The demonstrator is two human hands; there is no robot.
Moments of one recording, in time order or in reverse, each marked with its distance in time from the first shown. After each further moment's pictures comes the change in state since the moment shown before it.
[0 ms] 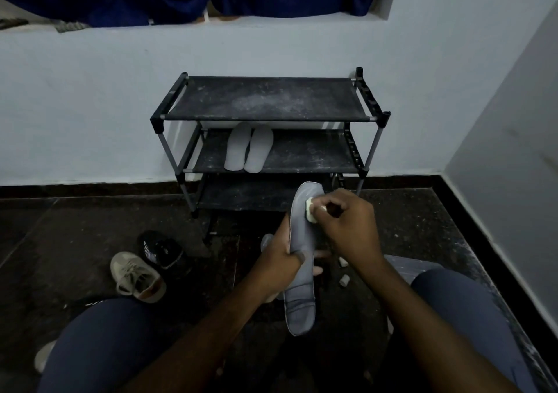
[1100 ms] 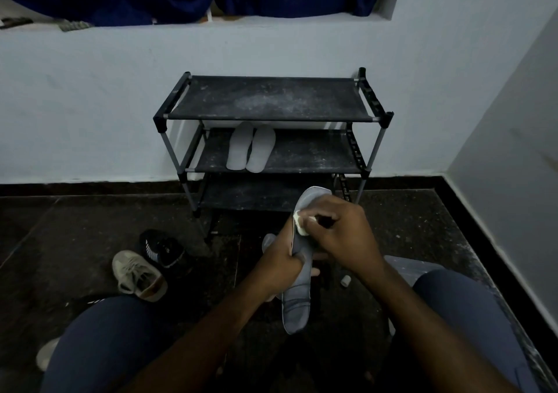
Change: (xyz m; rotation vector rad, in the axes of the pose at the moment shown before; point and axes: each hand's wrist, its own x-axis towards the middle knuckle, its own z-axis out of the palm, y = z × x) left_hand 0.003 -0.005 0.000 0.133 0.031 0.009; right_hand -0.004 -0.006 0.001 0.031 -0.180 -0.177
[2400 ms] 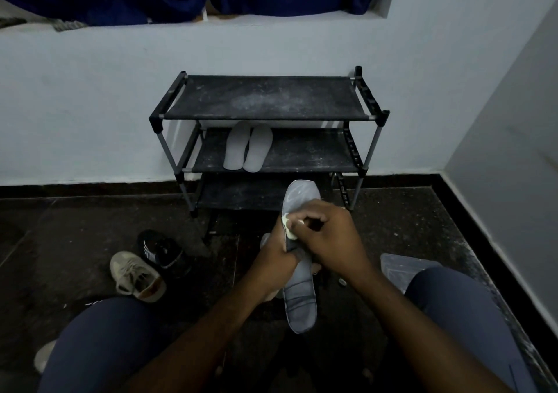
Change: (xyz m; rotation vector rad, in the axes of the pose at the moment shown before) left_hand 0.003 -0.001 0.000 -0.100 0.068 0.039; right_hand -0.005 0.000 0.017 0.123 -0.008 0.146
